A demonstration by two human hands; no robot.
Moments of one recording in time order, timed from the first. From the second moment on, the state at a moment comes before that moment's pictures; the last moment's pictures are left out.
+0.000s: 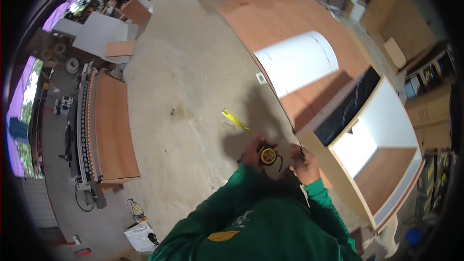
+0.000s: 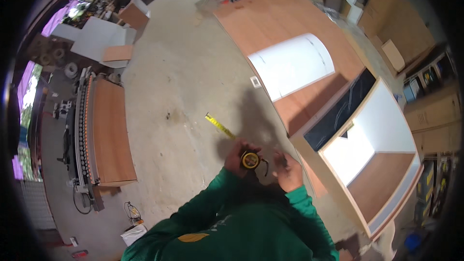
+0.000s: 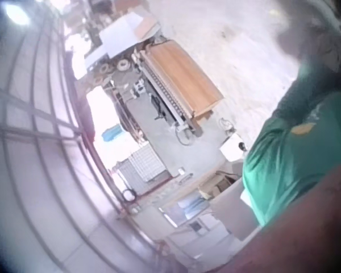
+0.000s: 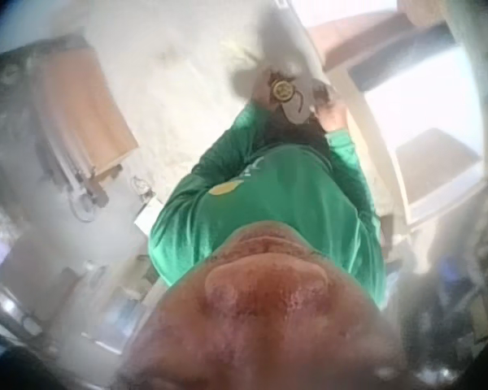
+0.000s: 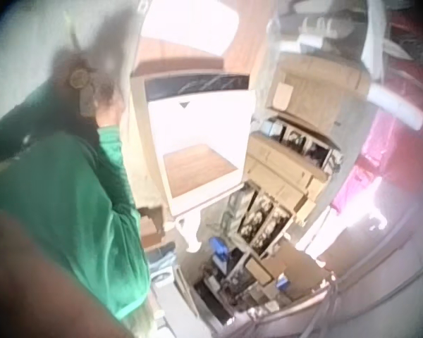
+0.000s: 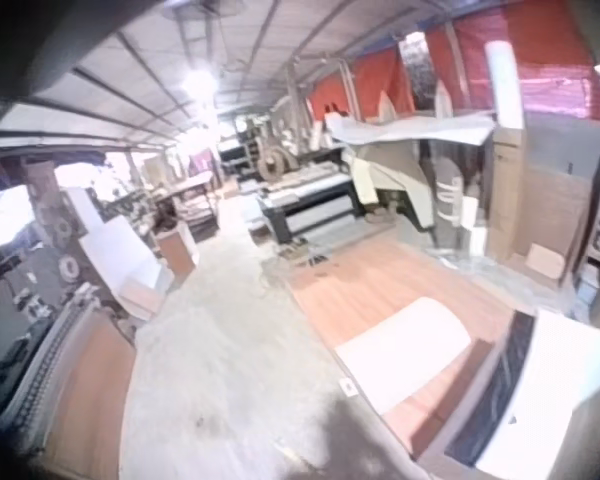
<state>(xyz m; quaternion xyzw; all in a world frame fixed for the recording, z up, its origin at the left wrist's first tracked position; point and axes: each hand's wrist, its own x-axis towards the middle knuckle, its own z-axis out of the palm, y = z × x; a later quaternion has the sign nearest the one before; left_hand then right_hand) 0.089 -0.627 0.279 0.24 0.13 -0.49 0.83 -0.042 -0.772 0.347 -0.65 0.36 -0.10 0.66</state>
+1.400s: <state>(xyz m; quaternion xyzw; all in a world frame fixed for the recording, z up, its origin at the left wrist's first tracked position) 0.739 -0.816 0.275 0.51 -0.33 -0.79 -0.11 0.316 -0.822 0.215 -0.28 0.58 -0.02 0.77</state>
